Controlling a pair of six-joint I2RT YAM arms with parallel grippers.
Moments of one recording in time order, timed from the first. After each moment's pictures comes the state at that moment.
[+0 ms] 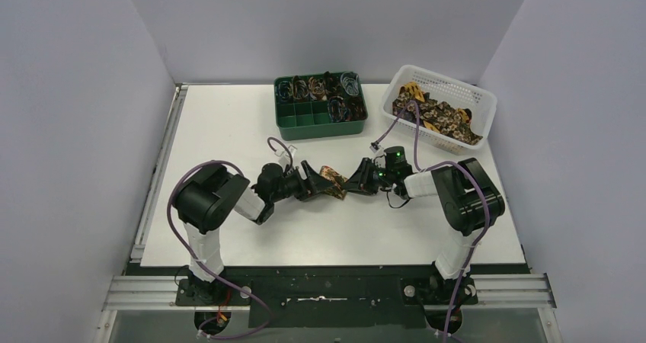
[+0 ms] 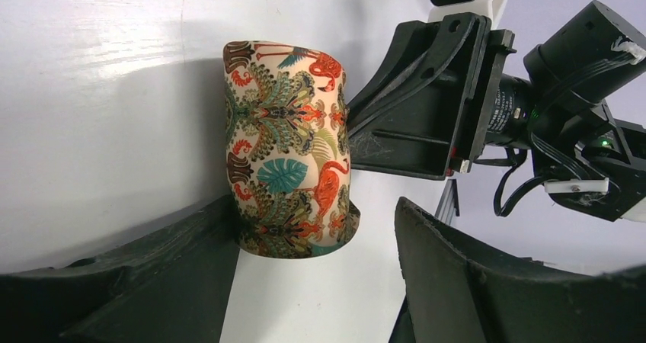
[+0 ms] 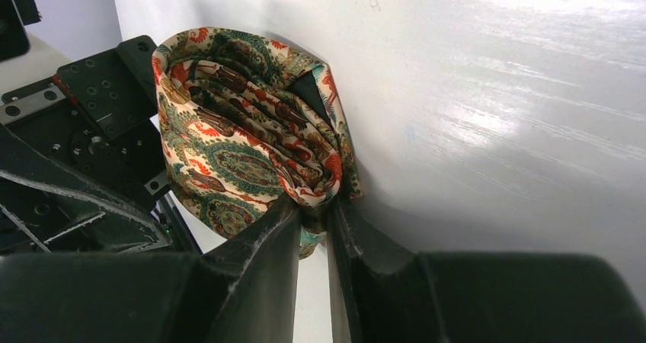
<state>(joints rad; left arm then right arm) -0.56 1.92 0.56 1.05 0.42 -1.05 0.34 1.82 0.71 0.37 -0.65 0.73</state>
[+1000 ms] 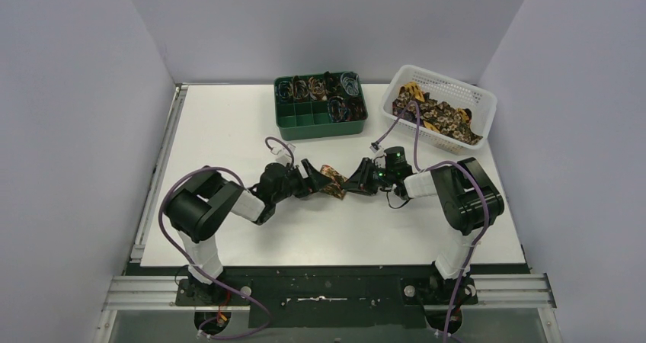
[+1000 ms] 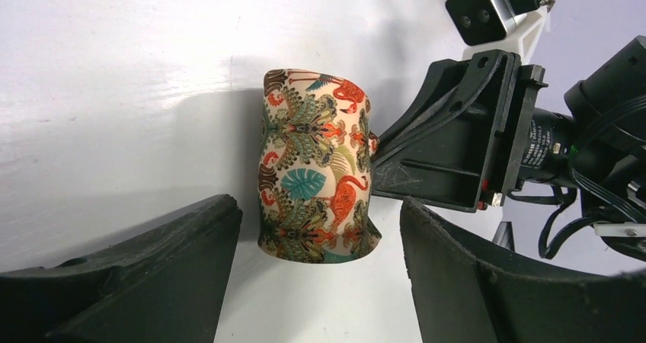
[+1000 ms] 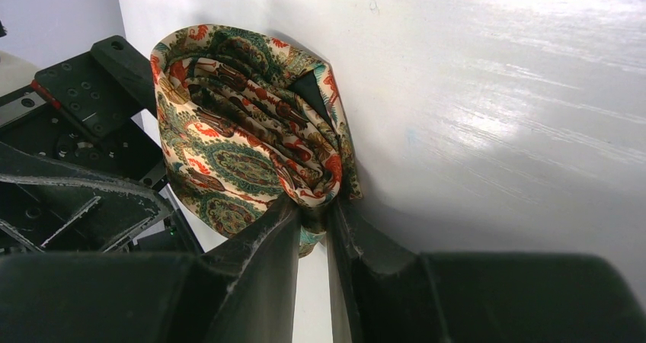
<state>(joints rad) -0.60 1.84 0.55 0.94 0.22 -0.95 0.34 1.83 0.70 0.40 -0.65 0.75</state>
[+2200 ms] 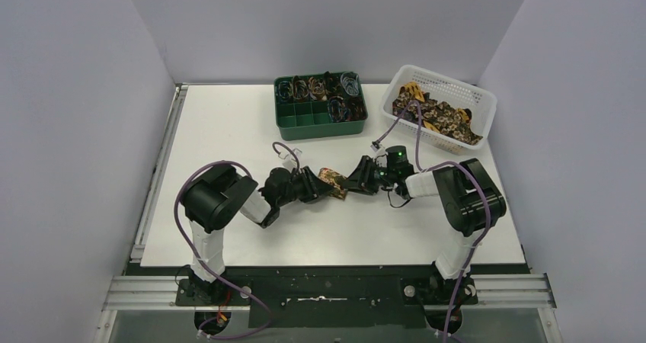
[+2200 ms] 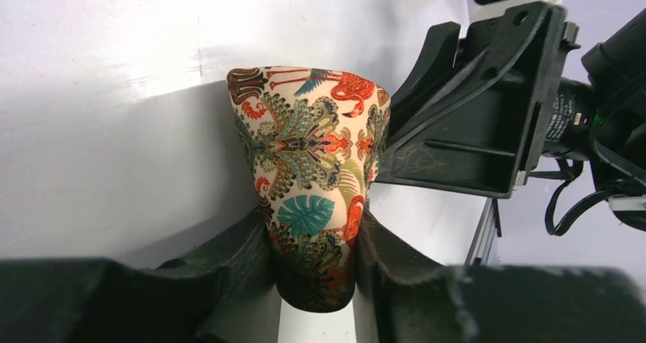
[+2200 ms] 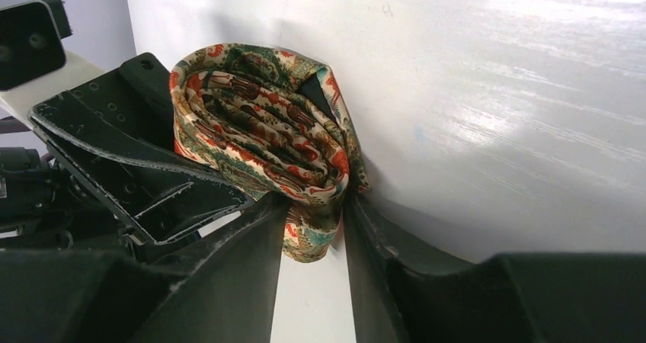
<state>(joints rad) -0.63 1.96 0.57 1.08 0.27 -0.99 0.33 1.82 0.70 0.39 -0.67 0.74</state>
